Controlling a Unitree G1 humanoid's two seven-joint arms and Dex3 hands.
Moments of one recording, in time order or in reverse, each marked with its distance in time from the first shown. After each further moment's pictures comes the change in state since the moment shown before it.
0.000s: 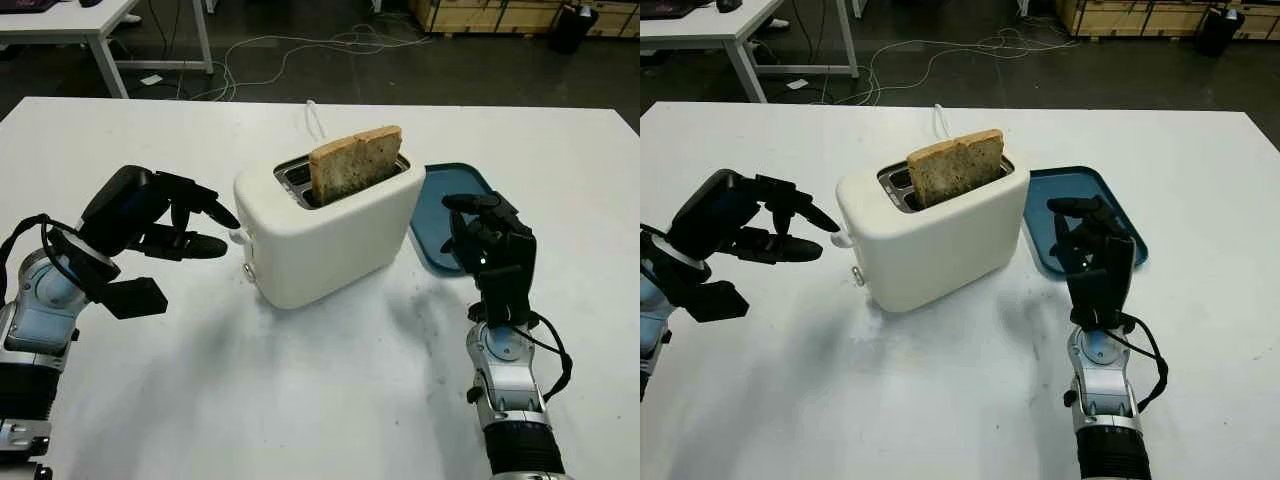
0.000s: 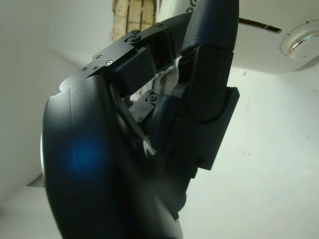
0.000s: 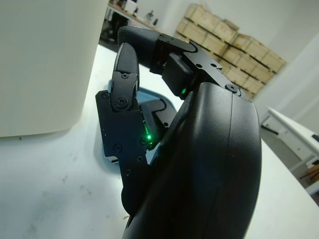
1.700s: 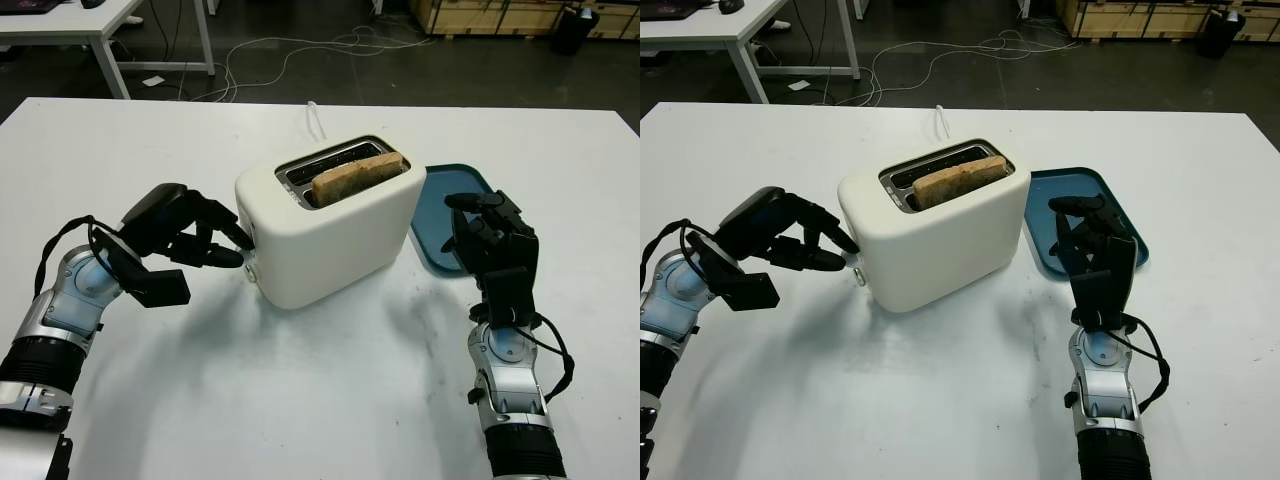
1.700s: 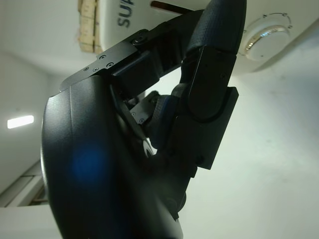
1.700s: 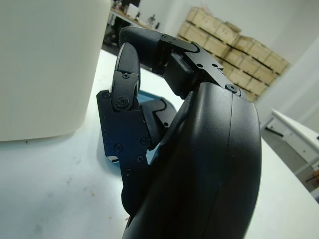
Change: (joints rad) left arm -0.130 -0.033 -0.180 0.332 0.032 -0.051 -0.015; right arm 0.008 0.002 -0.003 -0.030 0.021 0.008 0.032
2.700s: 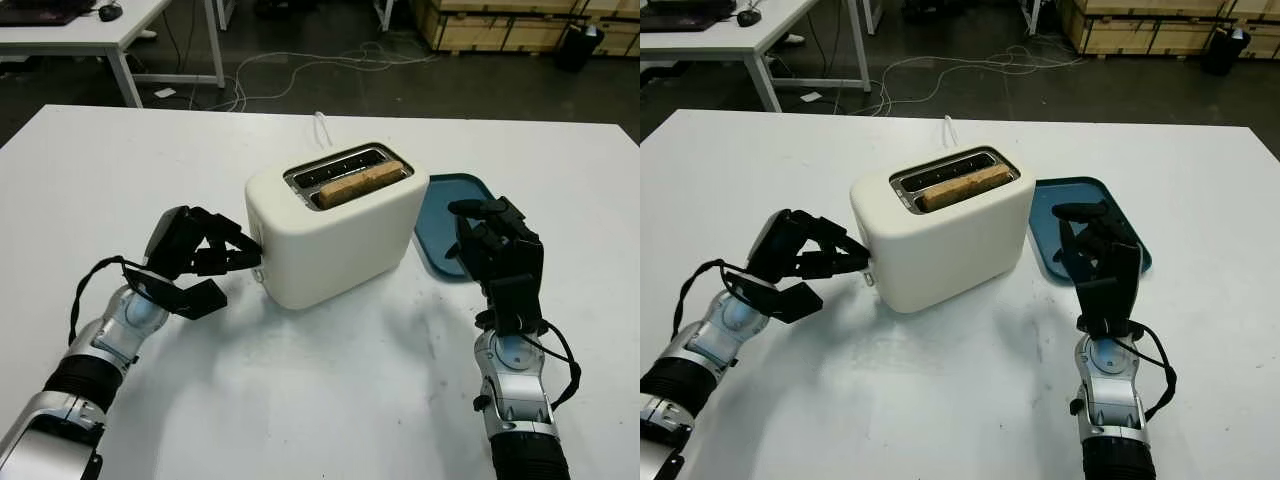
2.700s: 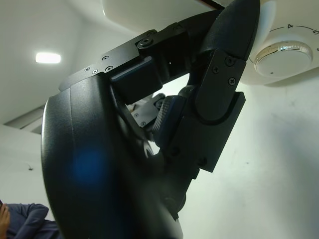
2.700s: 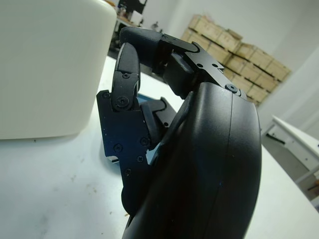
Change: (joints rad) left arm 0.019 -0.106 -0.142 0.164 0.053 0.083 0.517; right arm 0.032 -0.007 -0.015 -0.021 0.001 0.000 0.028
